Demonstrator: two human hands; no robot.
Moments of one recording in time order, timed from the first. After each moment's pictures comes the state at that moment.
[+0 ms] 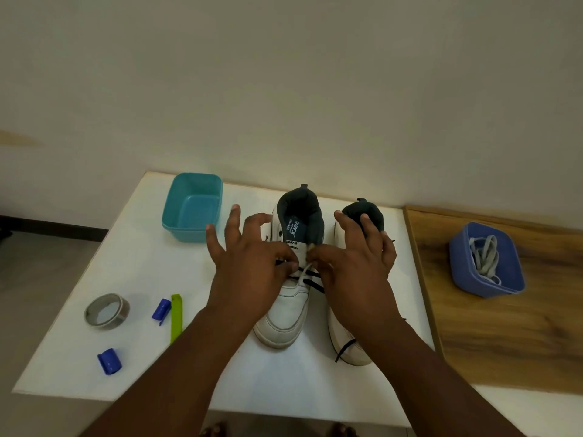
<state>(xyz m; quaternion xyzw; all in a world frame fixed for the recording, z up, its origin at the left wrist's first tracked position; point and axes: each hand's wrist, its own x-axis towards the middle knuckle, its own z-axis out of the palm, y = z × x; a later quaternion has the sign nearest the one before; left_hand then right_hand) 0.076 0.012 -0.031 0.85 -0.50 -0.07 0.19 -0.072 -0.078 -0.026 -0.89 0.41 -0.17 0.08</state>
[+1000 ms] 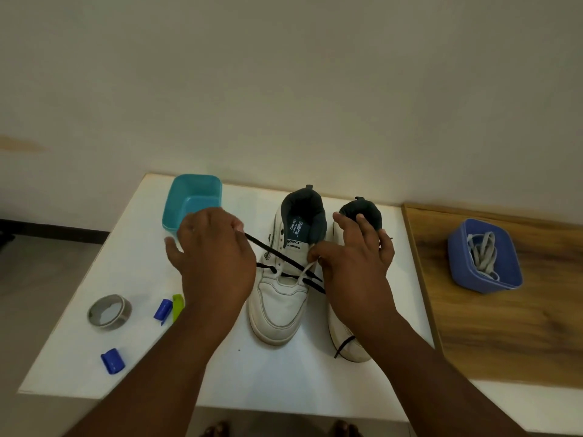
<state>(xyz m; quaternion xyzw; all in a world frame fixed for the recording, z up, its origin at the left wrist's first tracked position) 0.097 0.025 -0.022 0.91 -0.33 0.02 0.26 -0.071 -0.077 -0.024 -0.89 0.42 -0.14 0.08</state>
